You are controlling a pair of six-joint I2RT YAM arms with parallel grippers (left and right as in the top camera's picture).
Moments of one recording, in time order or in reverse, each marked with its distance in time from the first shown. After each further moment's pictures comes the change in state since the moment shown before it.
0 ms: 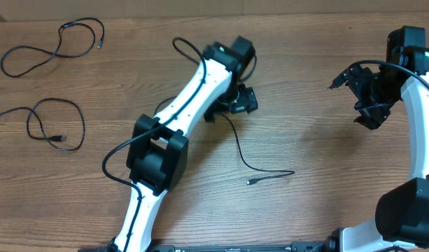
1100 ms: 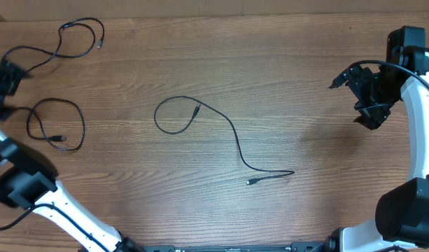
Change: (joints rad) left arm 1.225 0.003 0.346 -0.100 0.291 0.504; right arm 0.000 0.000 0.000 0.000 0.000 0.000
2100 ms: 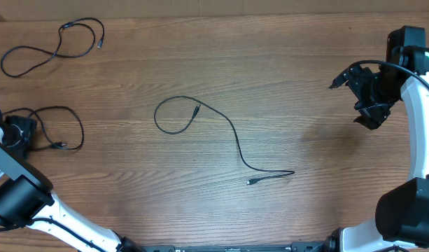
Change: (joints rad) left arm 0.138 -0.122 -0.839 0.777 -0.309 -0.293; right arm 0.000 0.000 0.000 0.000 0.000 -0.001
